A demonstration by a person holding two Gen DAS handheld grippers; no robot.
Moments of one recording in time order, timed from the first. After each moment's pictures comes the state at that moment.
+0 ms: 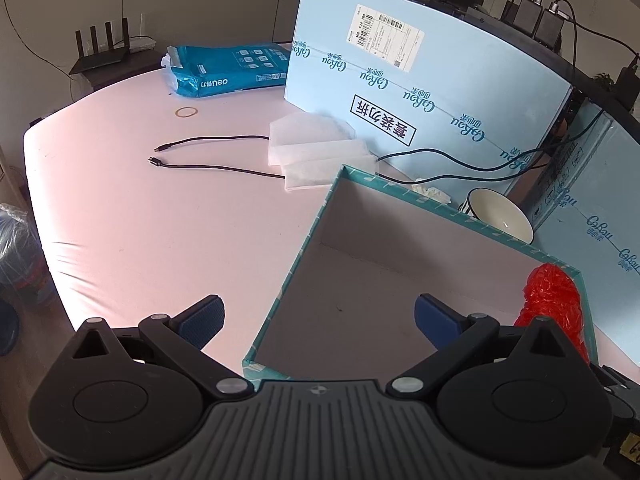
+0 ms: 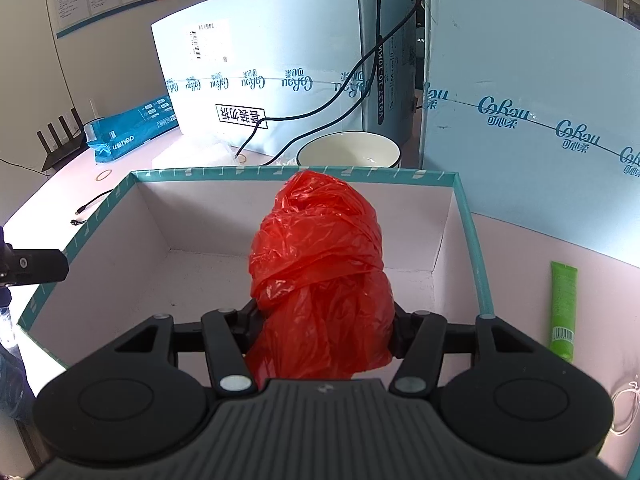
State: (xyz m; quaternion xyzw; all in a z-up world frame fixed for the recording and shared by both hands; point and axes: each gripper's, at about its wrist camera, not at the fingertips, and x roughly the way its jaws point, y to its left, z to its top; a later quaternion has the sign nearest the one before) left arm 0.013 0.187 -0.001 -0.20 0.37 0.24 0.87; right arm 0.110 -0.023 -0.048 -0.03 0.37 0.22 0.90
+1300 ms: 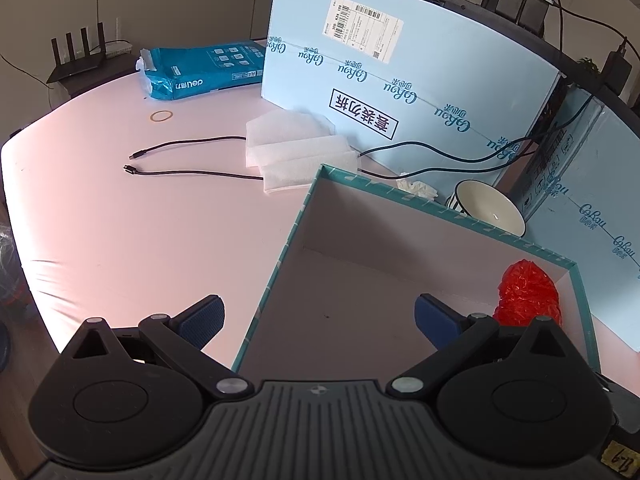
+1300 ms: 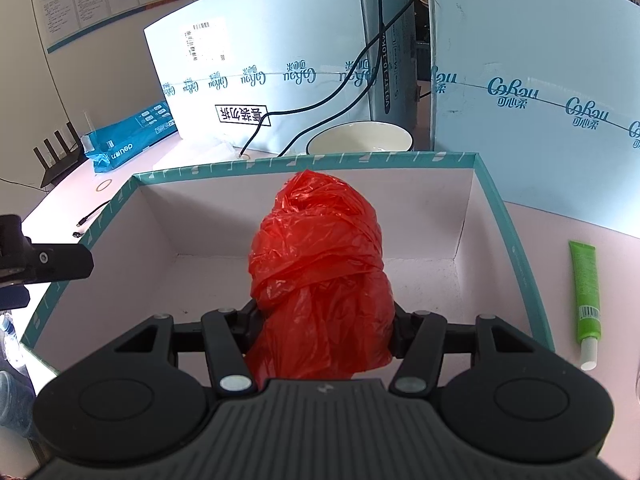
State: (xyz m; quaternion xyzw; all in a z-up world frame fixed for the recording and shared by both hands) left arm 0.031 0.189 -0.008 -0.19 0.38 0.21 0.88; right arm 0.110 -0.010 -0.060 -0.01 0.38 0.21 0.90
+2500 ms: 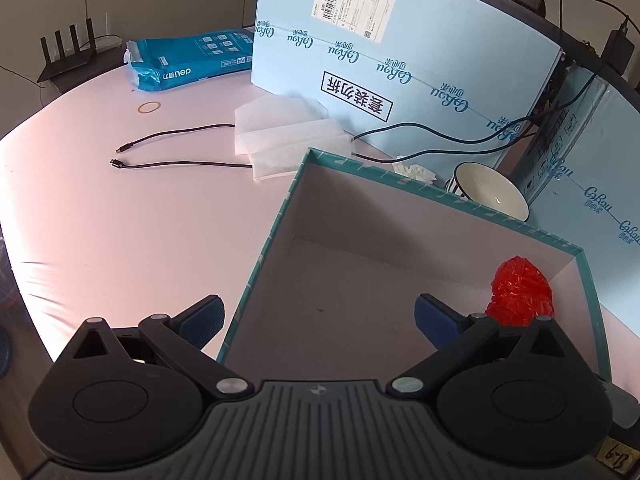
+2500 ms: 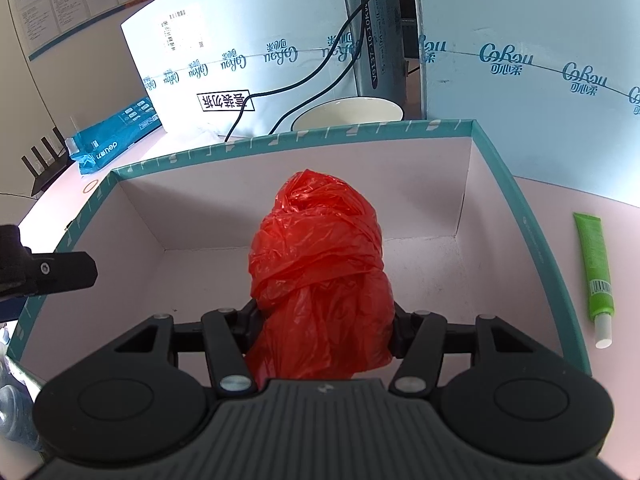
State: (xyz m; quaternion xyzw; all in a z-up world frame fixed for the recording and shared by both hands) left arm 0.047 0.185 -0.019 -0.18 0.40 0.20 0.87; right arm 0.120 -0.010 -0.074 0.01 0.41 0.20 0.89
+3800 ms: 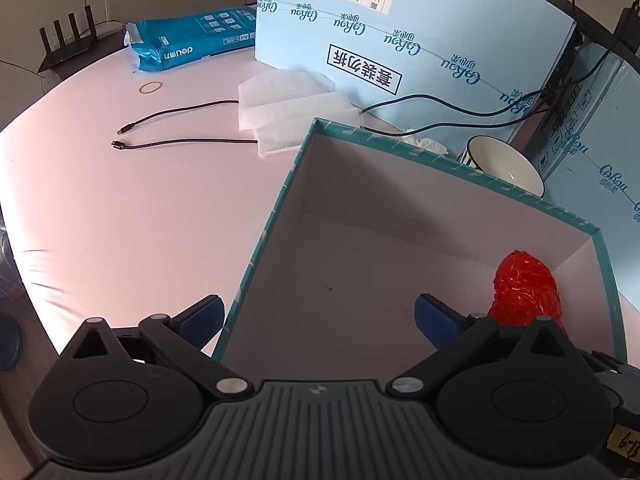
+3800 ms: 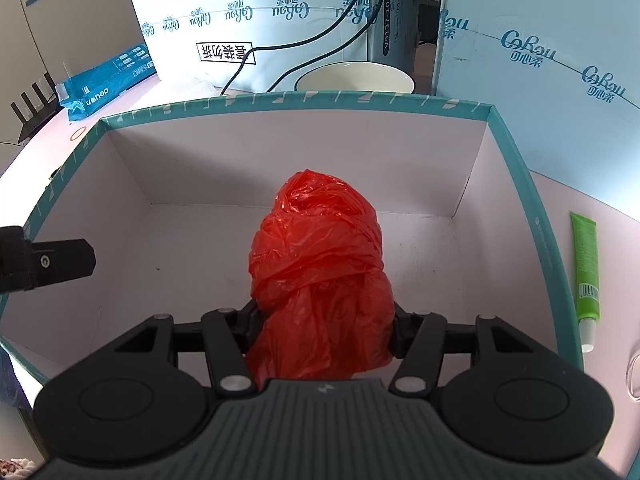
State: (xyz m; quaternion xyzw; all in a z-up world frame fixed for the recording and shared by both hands) left arm 0.053 0.185 -0.032 -0.17 0.44 0.20 0.86; right arm 0.127 0.004 -0.078 -0.06 0.46 0.19 0.87
